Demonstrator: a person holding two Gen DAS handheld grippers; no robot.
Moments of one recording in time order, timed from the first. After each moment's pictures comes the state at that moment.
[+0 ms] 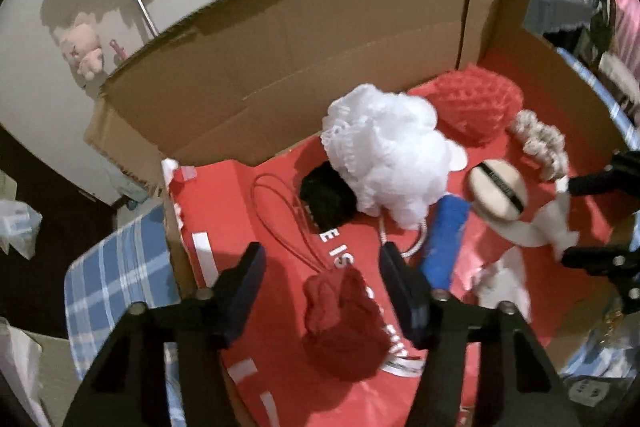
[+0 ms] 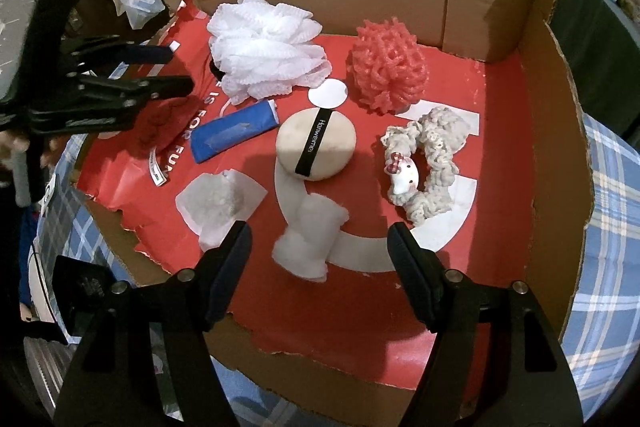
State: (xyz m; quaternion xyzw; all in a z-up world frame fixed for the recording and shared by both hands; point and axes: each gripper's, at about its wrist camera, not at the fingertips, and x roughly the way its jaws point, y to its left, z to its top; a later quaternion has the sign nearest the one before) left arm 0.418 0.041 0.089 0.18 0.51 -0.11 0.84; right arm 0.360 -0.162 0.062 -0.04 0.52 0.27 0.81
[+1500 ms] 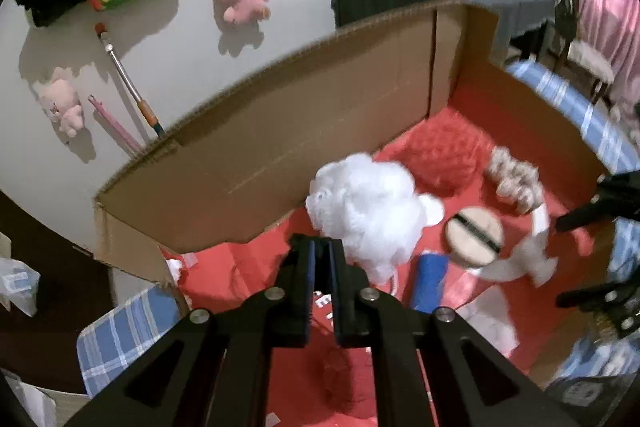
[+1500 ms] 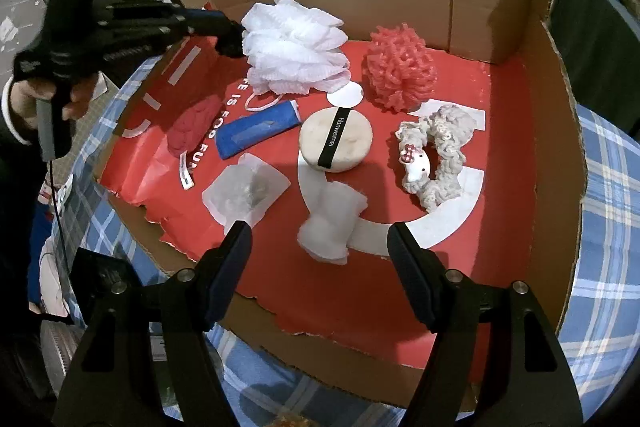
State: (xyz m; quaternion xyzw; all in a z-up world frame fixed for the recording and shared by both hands) left arm 0.430 0.028 0.128 0.19 0.45 -0.17 0.86; right arm 0.347 -0.162 0.071 -0.03 0.51 0.28 0.81
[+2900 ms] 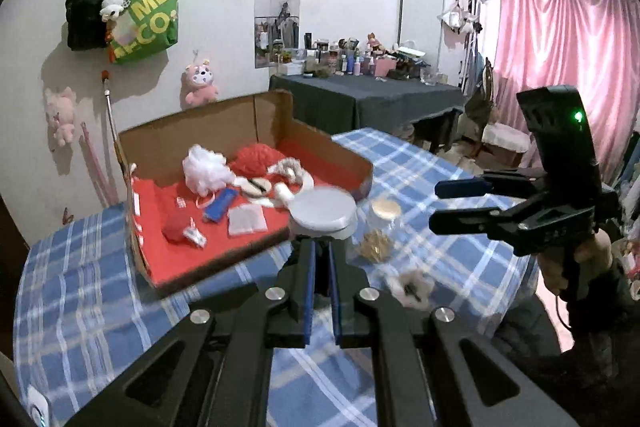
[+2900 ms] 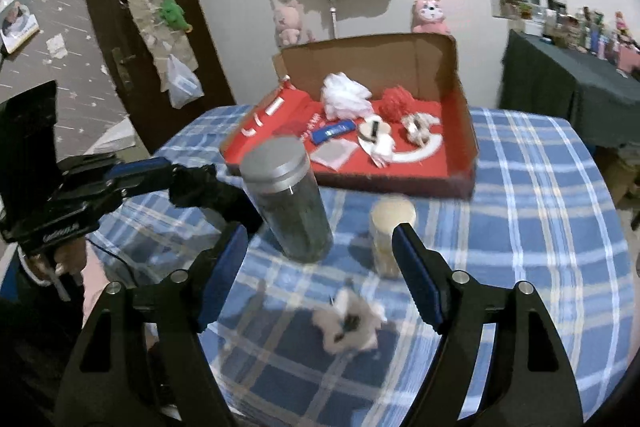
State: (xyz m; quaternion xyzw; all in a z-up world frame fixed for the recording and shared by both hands) left arm 0.083 0.016 0.157 0.08 0.28 -0.28 0.92; right arm 0.091 -0.207 0.128 0.02 0.33 0.25 0.91
